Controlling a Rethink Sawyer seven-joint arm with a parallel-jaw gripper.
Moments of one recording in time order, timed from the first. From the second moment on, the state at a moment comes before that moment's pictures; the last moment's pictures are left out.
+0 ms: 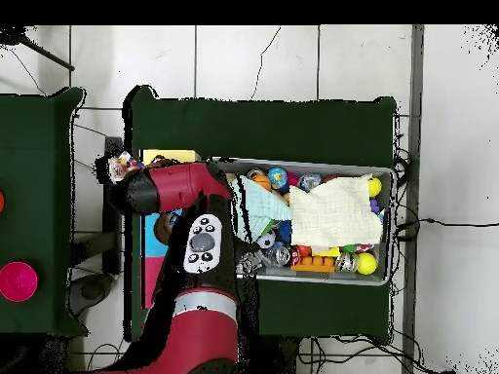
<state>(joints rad) 0.12 -0.37 -0.09 1.27 -0.06 0.43 2.39</state>
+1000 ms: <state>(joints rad) 0.08 -0.57 -0.03 1.40 -0.04 0.61 2.39</state>
